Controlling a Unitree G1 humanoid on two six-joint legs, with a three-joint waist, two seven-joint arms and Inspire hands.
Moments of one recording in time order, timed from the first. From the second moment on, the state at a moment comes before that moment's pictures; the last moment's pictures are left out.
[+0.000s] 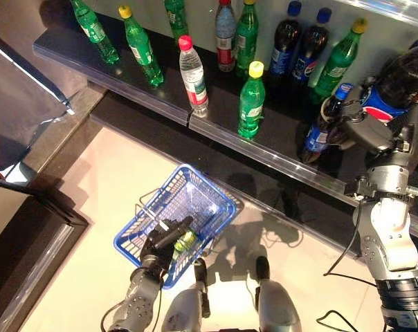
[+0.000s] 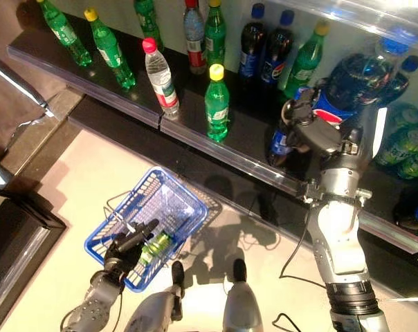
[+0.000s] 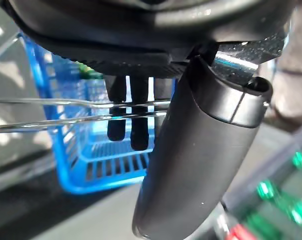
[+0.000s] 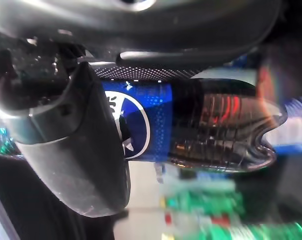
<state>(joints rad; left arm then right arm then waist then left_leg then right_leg) 0.08 0.26 -0.16 0.15 -1.04 0.03 0.12 -0.21 -0.55 -0.05 -0.19 0.47 -0.19 -0.35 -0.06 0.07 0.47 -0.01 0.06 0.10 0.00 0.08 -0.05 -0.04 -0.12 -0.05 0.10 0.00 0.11</state>
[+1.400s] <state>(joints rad) -0.07 0.64 -0.52 -0.21 -1.26 0.30 0.01 -0.38 -0.45 0.64 0.10 0.45 -0.05 -0.31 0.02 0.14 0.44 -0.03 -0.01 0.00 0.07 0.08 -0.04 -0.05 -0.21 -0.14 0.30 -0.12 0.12</state>
